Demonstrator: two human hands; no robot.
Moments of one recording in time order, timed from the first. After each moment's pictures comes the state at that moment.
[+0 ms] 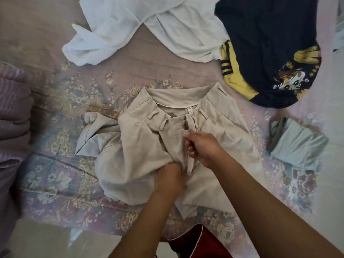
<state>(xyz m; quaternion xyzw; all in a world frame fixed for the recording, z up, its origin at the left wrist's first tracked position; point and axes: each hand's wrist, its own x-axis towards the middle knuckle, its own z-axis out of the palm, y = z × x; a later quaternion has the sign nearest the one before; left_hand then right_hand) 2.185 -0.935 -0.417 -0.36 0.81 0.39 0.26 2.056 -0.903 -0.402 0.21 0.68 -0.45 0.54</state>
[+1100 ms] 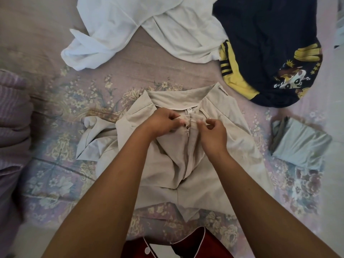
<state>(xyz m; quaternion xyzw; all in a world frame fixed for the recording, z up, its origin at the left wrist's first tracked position) 2.097 -1.053 -0.408 -0.34 0.68 0.62 0.19 2.036 -0.900 -0.412 0.11 0.83 -0.43 0.33</state>
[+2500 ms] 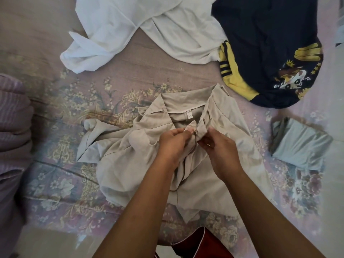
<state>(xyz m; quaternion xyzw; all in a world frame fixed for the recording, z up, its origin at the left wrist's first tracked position) 2.104 -0.977 -0.393 -0.58 0.37 0.72 0.04 2.047 -0.872 -0.388 0.21 0.62 -0.64 0.40</state>
